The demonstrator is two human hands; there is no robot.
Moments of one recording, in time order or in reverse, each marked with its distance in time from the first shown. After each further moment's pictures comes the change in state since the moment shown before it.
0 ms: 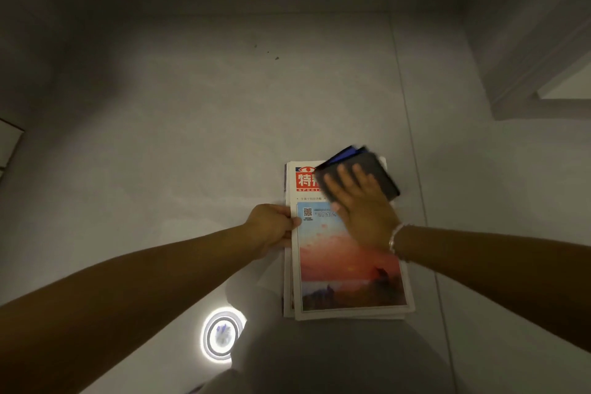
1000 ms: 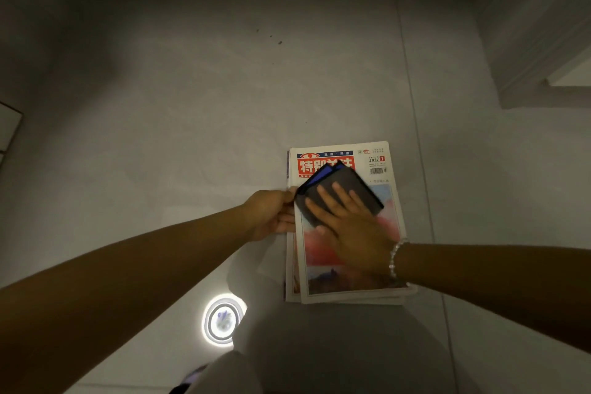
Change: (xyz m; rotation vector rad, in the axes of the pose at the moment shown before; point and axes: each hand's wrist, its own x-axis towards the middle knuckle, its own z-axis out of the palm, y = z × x) left_hand 0.009 -0.001 -0.008 -0.210 -0.128 -0.052; right_hand -0.028 -0.031 0.022 0.055 -0.037 -0.195
